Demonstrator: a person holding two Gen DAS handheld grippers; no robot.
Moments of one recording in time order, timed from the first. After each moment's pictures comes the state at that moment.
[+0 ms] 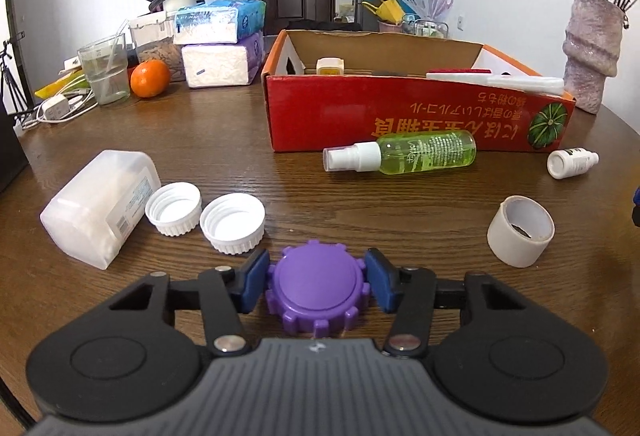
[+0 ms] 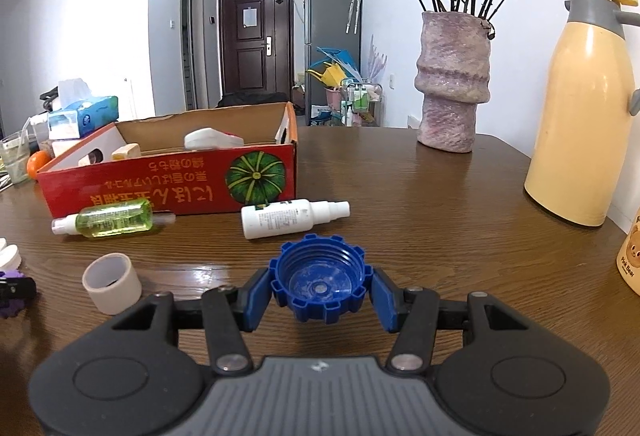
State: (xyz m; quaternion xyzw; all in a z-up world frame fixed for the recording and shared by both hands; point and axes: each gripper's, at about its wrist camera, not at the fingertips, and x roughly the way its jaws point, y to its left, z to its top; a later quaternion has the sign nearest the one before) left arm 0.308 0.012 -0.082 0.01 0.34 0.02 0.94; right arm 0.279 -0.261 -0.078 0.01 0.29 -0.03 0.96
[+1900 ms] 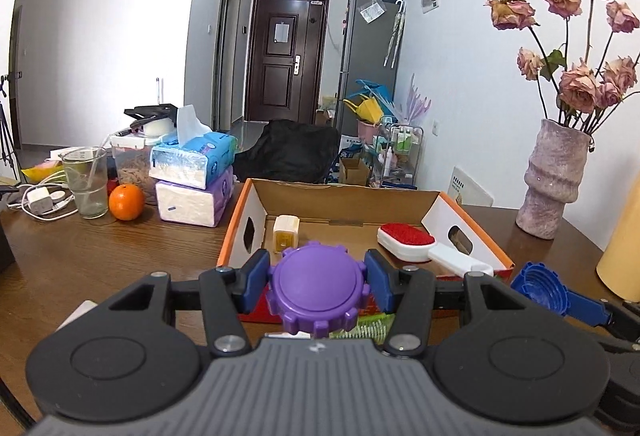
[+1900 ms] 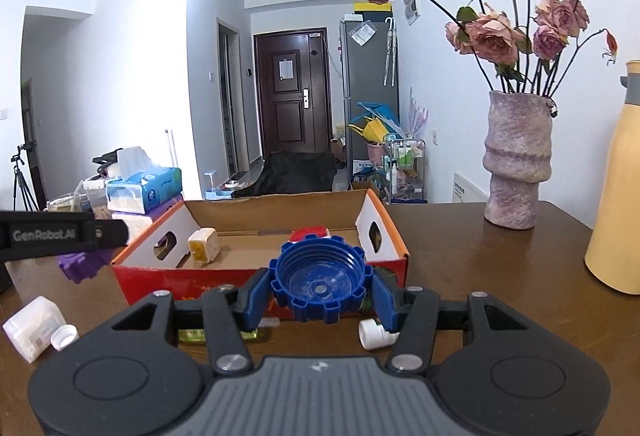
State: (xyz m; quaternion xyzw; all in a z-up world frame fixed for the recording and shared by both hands) left arm 0.328 -0.012 0.020 -0.04 0.21 -0.01 0.98; right arm 0.306 -0.188 -0.017 0.03 0.20 0.03 0.98
